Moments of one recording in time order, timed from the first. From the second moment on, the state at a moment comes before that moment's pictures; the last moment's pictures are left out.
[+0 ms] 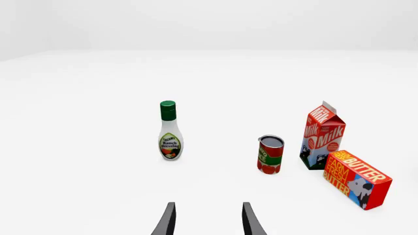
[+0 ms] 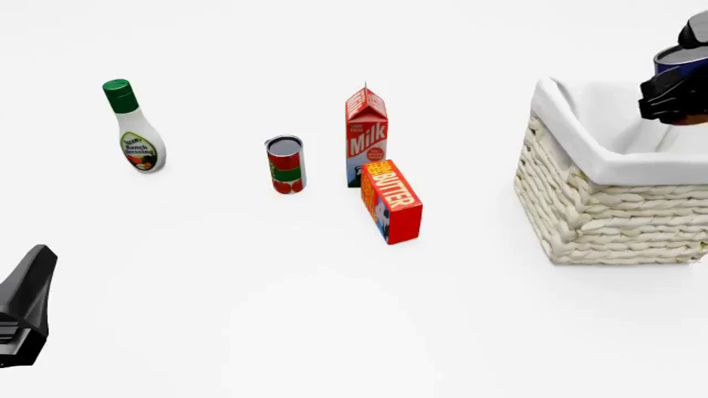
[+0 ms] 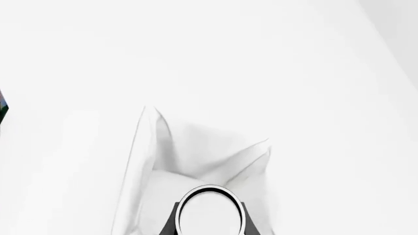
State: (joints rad) left arm 0.00 0.00 0.00 0.00 0.00; right arm -0.18 1.27 -0.97 0.20 -0.49
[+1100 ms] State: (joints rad) left arm 0.00 0.00 0.00 0.00 0.00; right arm -0.20 1.44 -1.00 0.16 -0.53
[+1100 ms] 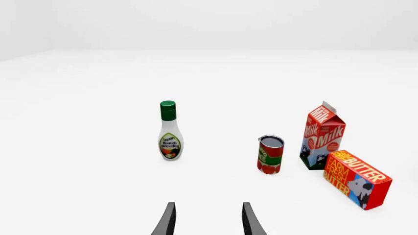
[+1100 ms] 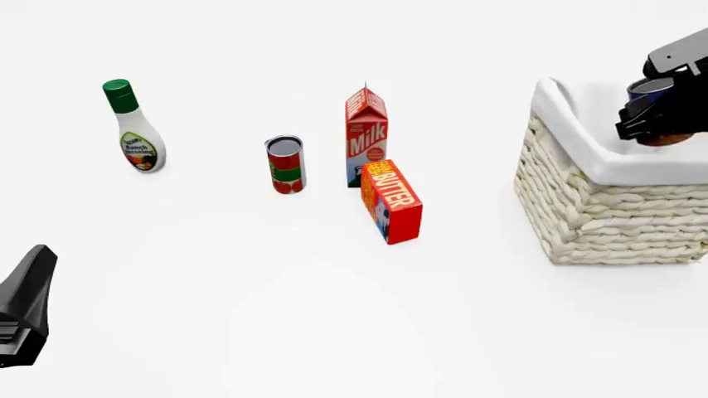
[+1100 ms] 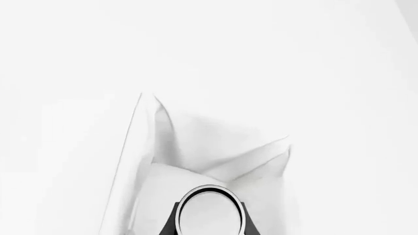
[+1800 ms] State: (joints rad) left arm 0.00 0.00 0.00 0.00 0.00; right arm -0.20 1.52 -1.02 0.13 -0.53
